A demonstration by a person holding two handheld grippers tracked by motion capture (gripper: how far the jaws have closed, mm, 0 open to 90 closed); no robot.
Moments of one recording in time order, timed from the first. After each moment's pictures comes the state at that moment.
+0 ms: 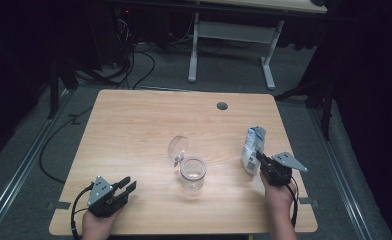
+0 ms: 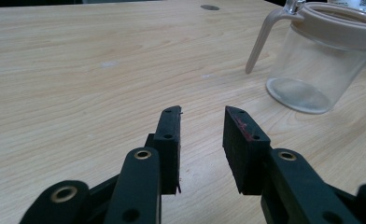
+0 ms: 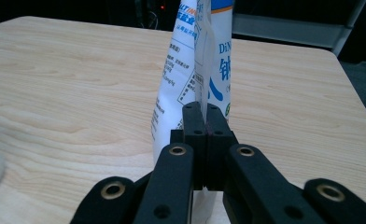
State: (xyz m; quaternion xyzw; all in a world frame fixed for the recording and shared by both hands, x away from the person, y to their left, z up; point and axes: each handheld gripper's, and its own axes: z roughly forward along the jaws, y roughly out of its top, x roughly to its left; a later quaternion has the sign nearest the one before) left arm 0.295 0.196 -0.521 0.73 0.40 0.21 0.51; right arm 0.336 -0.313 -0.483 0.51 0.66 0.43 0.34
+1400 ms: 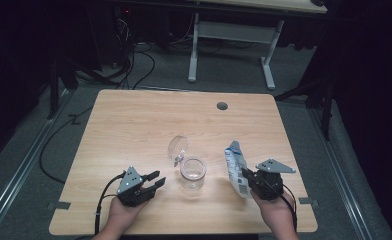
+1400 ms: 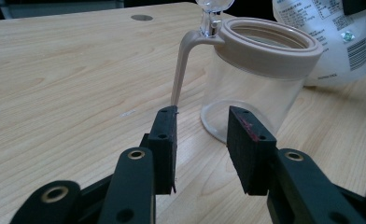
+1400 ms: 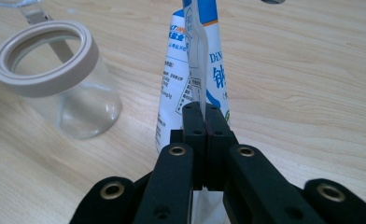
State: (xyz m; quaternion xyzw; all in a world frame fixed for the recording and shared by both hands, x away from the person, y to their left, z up) left arm 0.323 0.131 -0.520 0.76 0.31 0.15 0.55; right arm 0.295 -0.261 -0.440 0.50 0.75 0.36 0.23
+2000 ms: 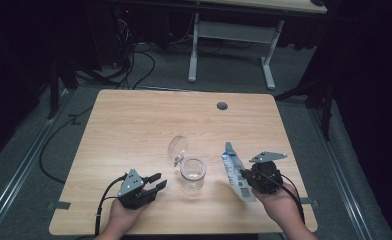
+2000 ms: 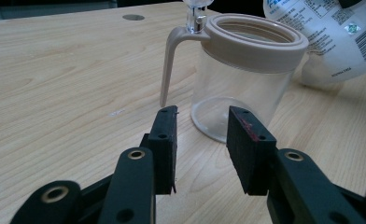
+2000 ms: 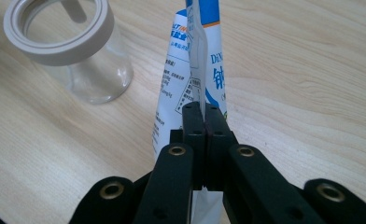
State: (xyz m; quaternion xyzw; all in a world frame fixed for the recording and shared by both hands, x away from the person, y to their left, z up) left arm 0.319 0.129 -0.521 0.77 0.30 0.15 0.55; right arm 0.309 -0.252 -0.415 0.48 0.81 0.28 0.17
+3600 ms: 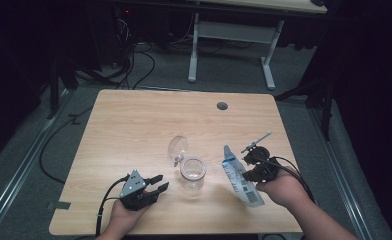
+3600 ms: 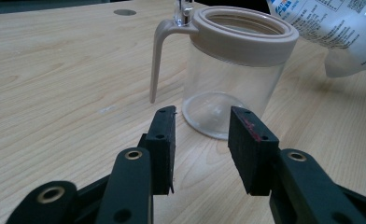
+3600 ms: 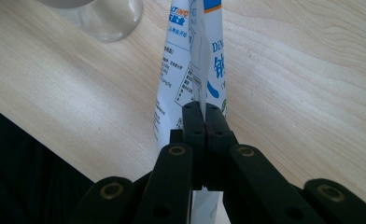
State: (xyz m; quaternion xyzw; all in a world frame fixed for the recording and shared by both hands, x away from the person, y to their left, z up) left arm 0.316 0.125 -0.523 0.77 0.29 0.14 0.55; right arm 0.336 -0.238 -0.381 0.48 0.87 0.12 0.06
